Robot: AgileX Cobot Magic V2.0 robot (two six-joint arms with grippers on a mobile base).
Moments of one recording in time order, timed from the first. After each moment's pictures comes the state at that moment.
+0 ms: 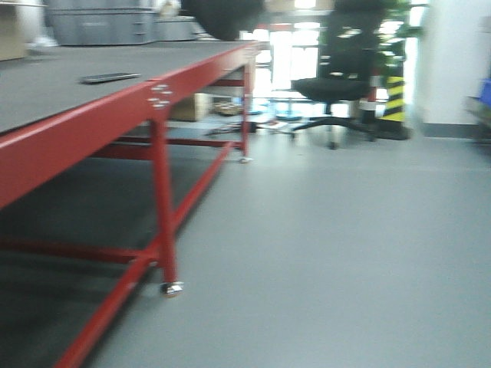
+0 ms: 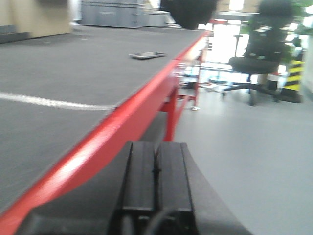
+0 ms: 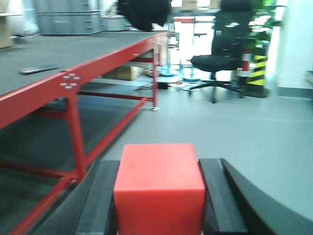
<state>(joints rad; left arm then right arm) 0.01 -0.02 0.03 -0.02 0.02 -0.02 0.06 0.06 -0.29 0.11 0.31 -0.02</state>
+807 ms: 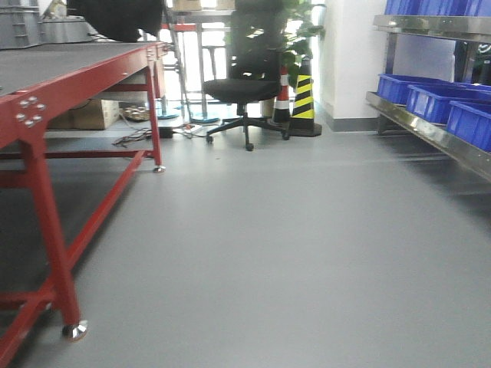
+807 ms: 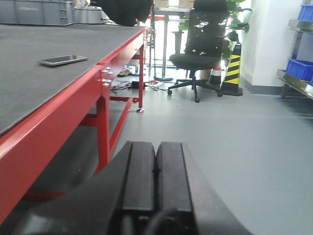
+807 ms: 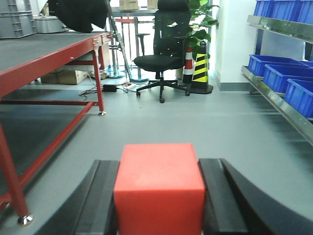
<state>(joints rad) 0.01 -0.02 0.03 -0.02 0.02 -0.02 0.06 0.06 -0.29 0.11 0.31 -0.02</state>
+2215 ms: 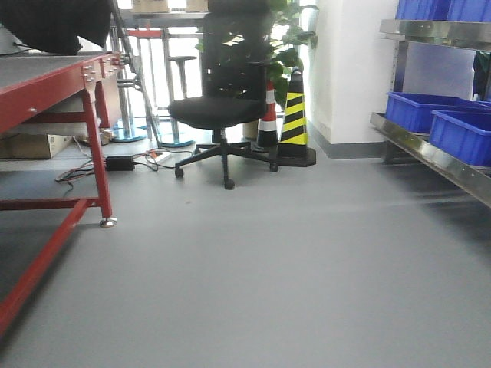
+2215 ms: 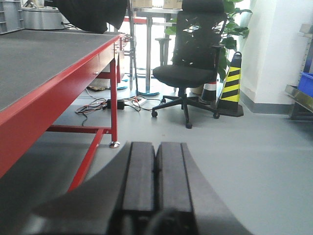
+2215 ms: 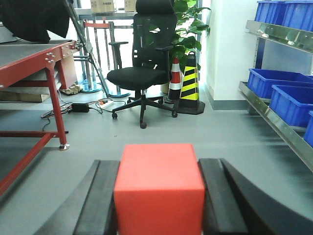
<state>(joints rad) 0.01 -0.02 0.03 -0.02 0.02 -0.02 0.06 0.06 -0.29 0.11 0.31 -0.02</state>
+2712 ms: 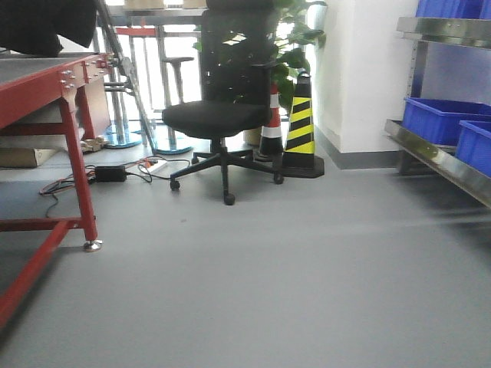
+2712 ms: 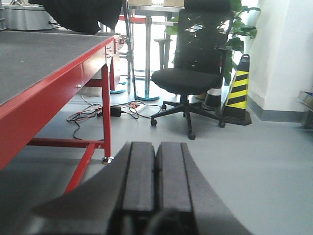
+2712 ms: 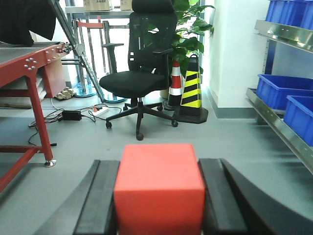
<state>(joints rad) 0.01 -0.02 0.03 -0.02 0.02 -0.02 0.06 0.06 -0.29 0.11 0.31 -0.02</state>
